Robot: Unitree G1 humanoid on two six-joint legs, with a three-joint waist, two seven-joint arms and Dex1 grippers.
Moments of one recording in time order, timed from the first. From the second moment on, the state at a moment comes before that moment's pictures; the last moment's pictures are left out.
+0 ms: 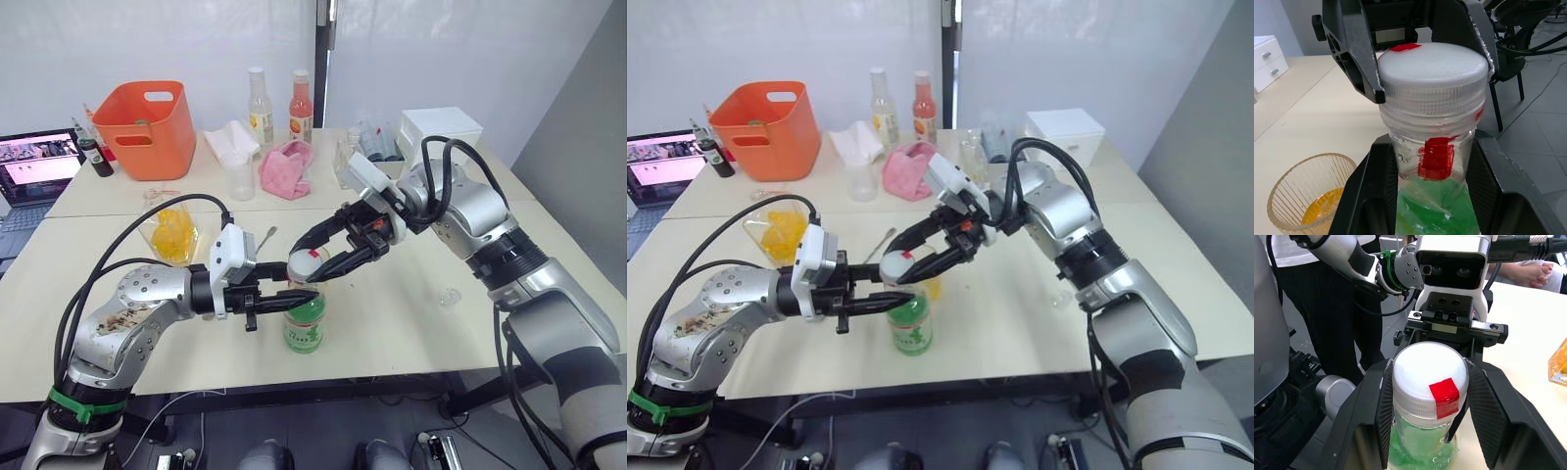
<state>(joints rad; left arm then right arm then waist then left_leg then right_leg) -0.41 0.69 -0.01 -0.40 -0.63 0.52 -1.02 -1.25 -0.59 0.61 0.41 0.73 0.22 1.58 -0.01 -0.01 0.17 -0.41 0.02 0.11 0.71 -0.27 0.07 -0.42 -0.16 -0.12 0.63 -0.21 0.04</state>
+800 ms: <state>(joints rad) -0.38 0.67 -0.02 -0.42 -0.63 0.47 -1.00 -0.73 -0.66 0.05 -0.52 1.00 0.94 0.70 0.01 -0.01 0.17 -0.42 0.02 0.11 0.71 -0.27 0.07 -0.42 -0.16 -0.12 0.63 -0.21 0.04</state>
